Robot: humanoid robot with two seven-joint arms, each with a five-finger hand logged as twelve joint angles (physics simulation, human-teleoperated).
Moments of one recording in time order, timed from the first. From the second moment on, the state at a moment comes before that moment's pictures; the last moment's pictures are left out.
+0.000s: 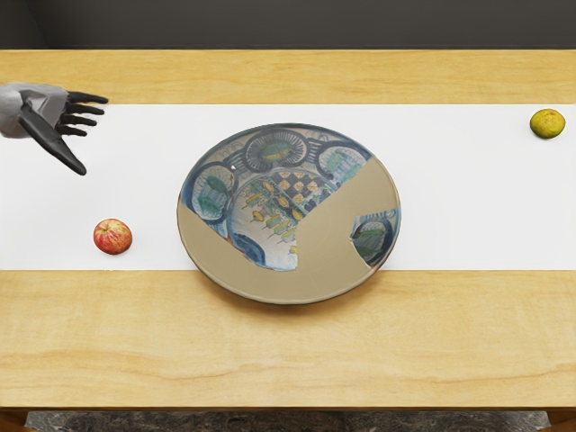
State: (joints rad) left arm -1.24 0.75 -0.20 -0.78 0.34 -0.61 0.33; right arm -0.03 0.00 -0.16 0.27 -0.27 0.03 -0.16
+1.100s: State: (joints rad) left arm -1.23 0.91 0.21 -1.52 0.39 0.37 0.34; right arm -0.03 0.00 -0.16 0.27 -0.27 0.03 -0.16
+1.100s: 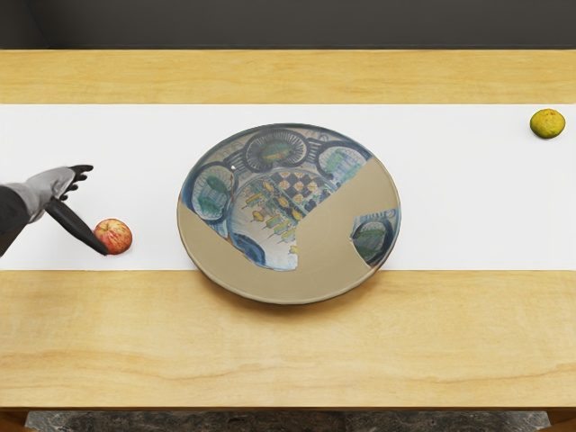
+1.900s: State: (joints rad) left arm -1.23 0.83 0.30 -1.59 0.42 0.58 0.35; right arm -0.03 0.00 -0.16 0.27 -0.27 0.03 -0.16
